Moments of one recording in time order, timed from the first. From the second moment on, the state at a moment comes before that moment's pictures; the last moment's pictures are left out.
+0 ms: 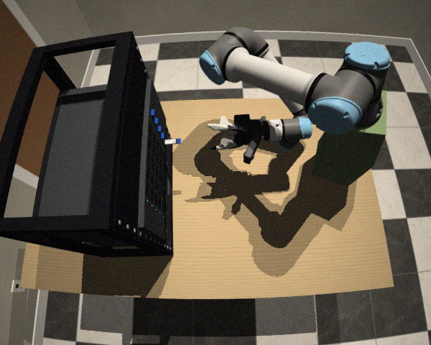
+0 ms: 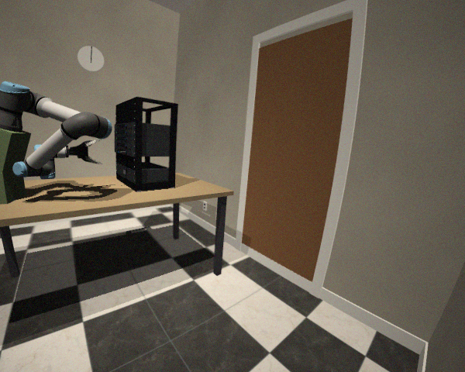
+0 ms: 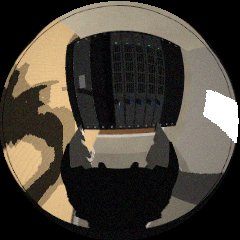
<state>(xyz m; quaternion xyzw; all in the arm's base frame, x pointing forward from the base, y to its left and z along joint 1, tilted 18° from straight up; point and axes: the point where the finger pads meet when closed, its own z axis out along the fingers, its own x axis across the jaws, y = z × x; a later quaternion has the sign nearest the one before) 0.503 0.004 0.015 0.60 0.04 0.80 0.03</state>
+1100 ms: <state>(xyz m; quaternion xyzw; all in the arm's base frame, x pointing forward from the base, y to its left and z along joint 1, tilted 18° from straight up) 0.504 0.004 0.016 0.60 0.03 0.80 0.03</state>
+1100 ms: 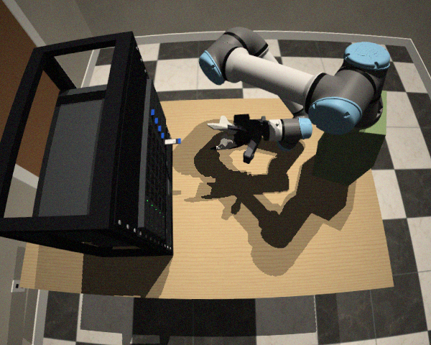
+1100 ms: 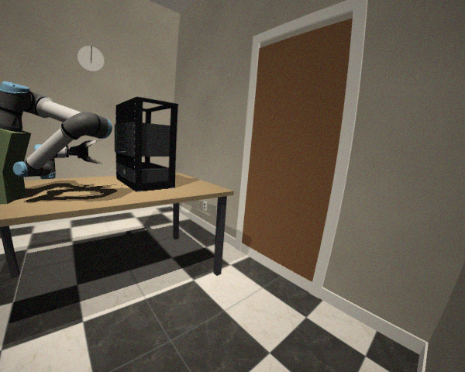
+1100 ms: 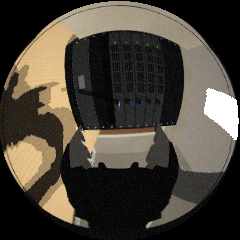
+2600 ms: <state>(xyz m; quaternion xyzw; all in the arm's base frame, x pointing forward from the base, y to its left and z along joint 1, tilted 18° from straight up) 0.505 0.002 0.019 0.60 0.01 0.80 0.01</state>
